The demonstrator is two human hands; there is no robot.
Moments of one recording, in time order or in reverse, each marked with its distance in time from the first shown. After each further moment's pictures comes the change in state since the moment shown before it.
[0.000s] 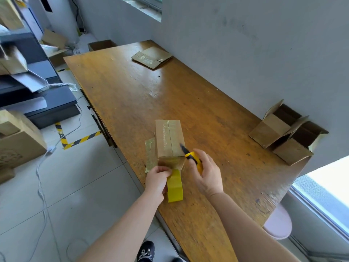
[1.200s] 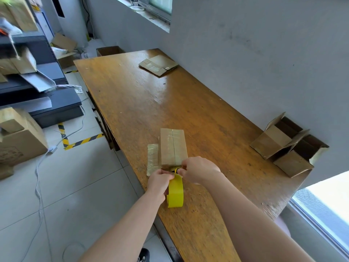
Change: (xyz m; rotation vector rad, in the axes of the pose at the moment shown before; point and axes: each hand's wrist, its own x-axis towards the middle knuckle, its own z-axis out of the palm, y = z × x) left_hand 0.007 0.009 0.002 -0.003 0.001 -0.042; right_hand 0.060 -0.047 0.000 -0.673 -0.743 0.108
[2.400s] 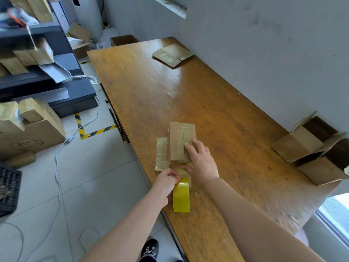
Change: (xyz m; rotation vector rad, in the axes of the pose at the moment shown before) left_hand 0.014 0.000 -0.017 0.135 -0.054 -0.009; right_hand 0.051 0.000 0.045 0.152 0.455 -0.190
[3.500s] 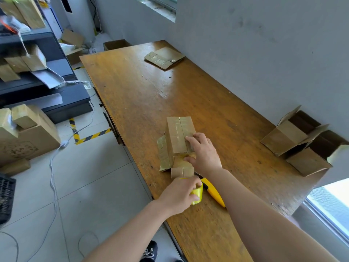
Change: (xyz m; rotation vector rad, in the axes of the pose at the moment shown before) left_hand -0.030 -0.019 0.028 1.111 -0.310 0.839; right_hand -0.007 0.018 -0.034 0.080 0.058 0.010
